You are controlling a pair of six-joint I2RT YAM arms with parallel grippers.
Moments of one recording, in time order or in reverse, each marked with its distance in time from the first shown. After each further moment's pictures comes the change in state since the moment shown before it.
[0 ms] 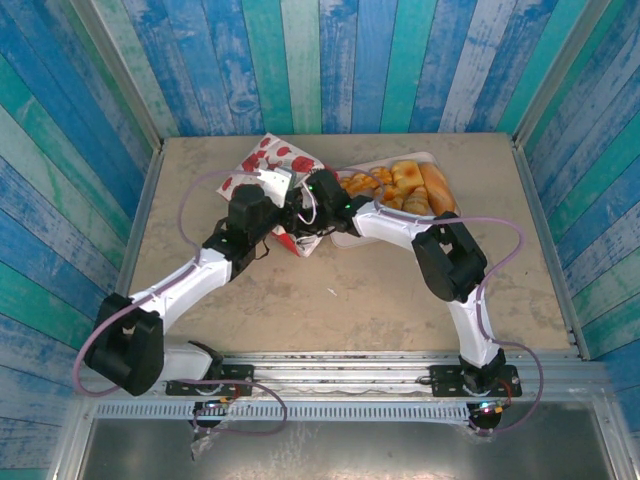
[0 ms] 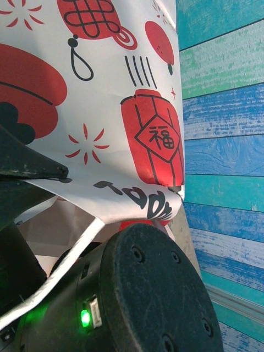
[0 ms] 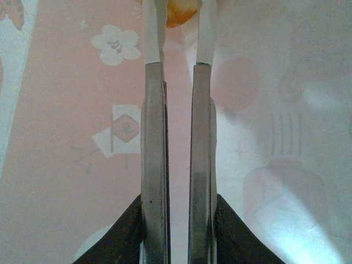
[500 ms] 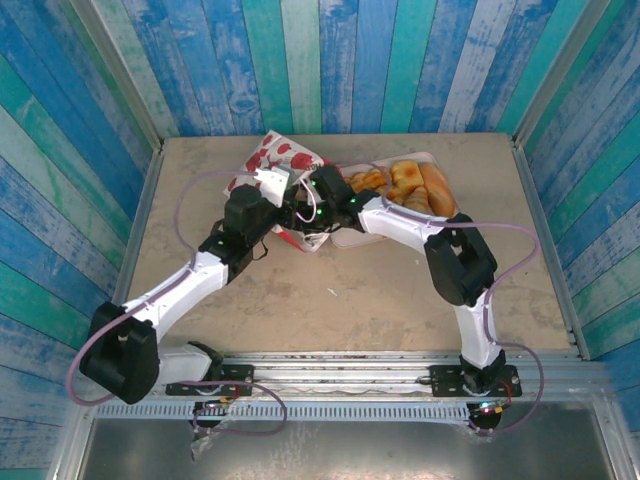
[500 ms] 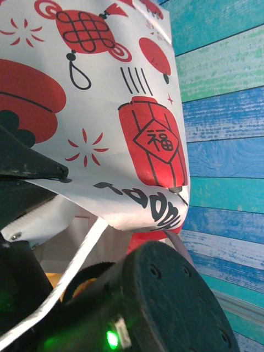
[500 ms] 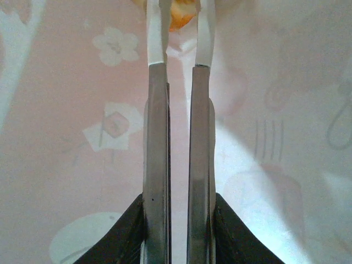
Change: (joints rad) left arm -0.009 -0.047 0.000 -0.010 -0.037 0.015; right arm -0.005 -0.081 0.007 -0.151 0.122 -0.152
